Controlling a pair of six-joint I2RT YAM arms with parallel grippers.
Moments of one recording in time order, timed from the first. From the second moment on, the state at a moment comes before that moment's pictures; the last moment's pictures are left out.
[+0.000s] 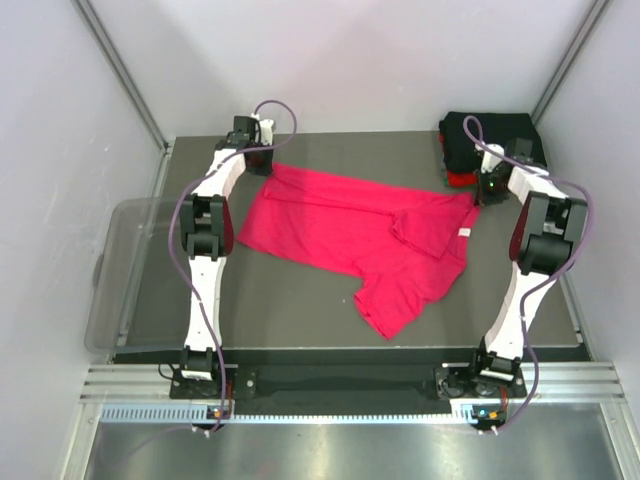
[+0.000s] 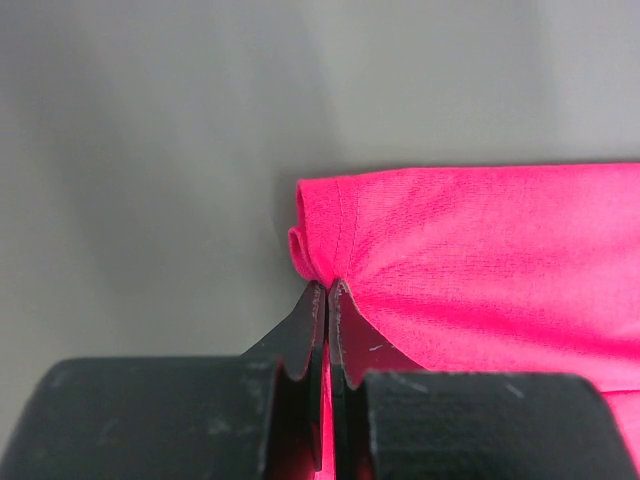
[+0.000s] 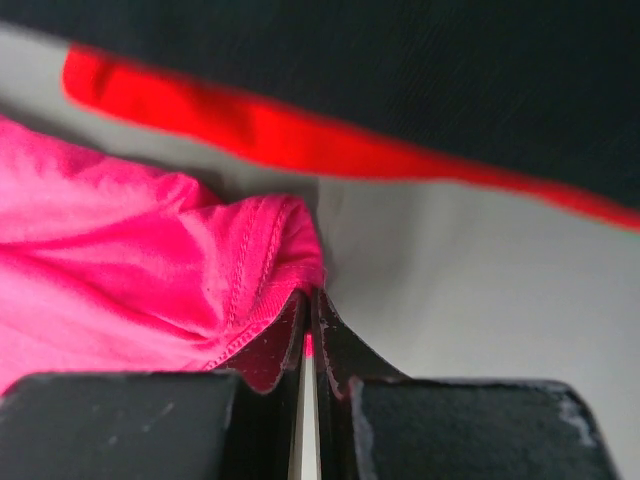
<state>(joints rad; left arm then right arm) -0.09 2.59 2.34 -0.63 0.23 0.05 -0.23 2.13 1.60 -0.52 -0.27 -0.36</state>
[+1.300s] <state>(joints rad) -0.13 1.85 1.53 -0.61 0.30 0.15 -0.26 1.48 1.02 -0.72 -0.42 -0.65</state>
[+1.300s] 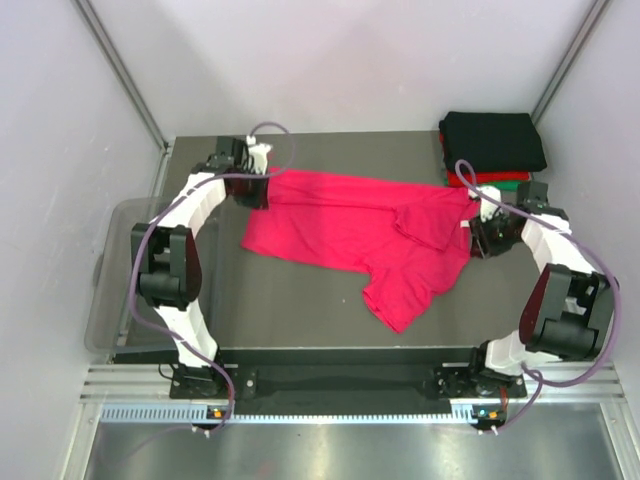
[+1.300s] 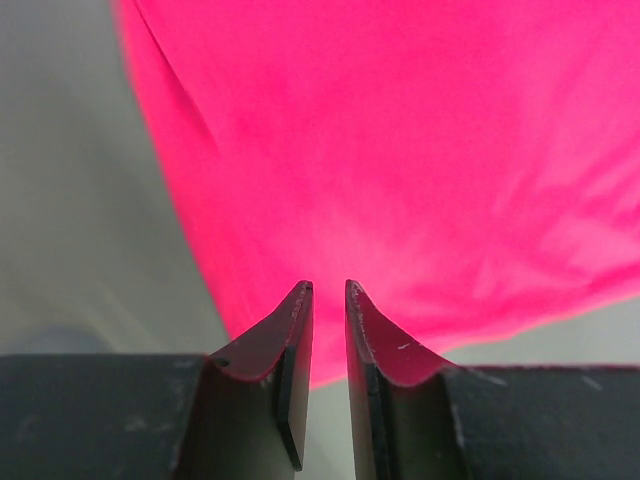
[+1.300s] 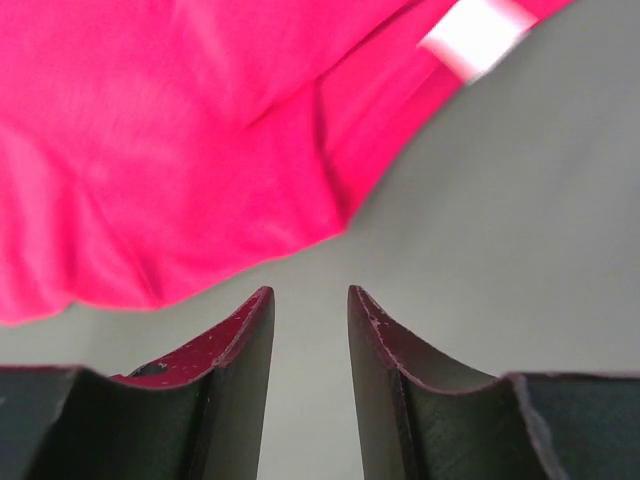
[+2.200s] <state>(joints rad) -0.13 1.96 1.40 -0.67 0.26 0.19 -0.22 1.70 1.00 -0.65 -0.44 -0.62</state>
